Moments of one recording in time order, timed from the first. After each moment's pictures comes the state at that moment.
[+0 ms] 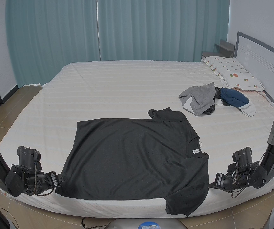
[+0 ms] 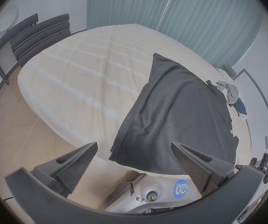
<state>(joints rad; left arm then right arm) -0.03 1.87 -0.26 -0.68 0.00 -0.47 0.16 2.11 -0.35 -0.81 0.23 0.59</state>
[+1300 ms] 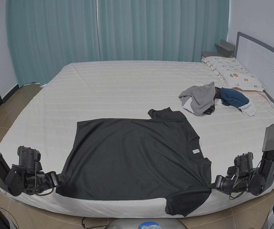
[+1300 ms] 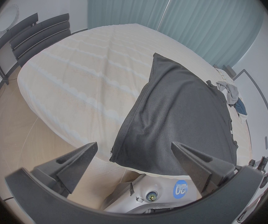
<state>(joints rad) -0.03 1.87 -0.27 -0.68 -0.01 -0.47 0.14 2.21 -0.24 -1.08 0.28 0.59</state>
